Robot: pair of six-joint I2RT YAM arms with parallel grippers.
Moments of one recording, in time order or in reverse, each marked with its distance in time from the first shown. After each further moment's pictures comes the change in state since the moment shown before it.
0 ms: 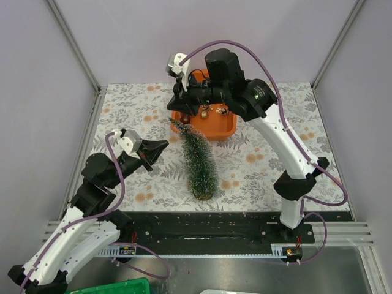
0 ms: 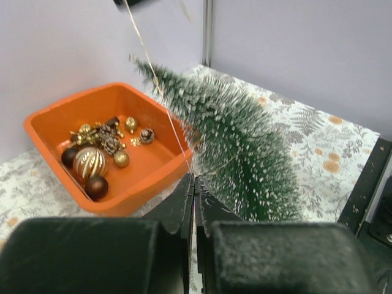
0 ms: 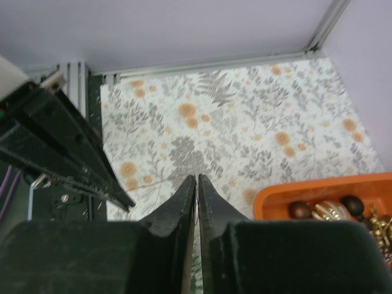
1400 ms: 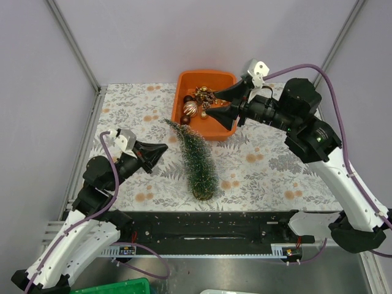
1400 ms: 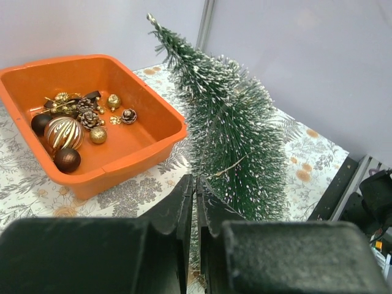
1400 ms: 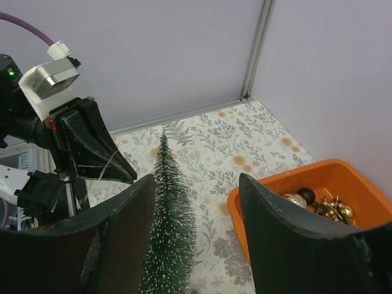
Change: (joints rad) left arm 0.042 -0.041 -0.069 -0.011 0.004 -0.184; right arm -0.152 -0.647 -0.799 0.529 0.060 0.167
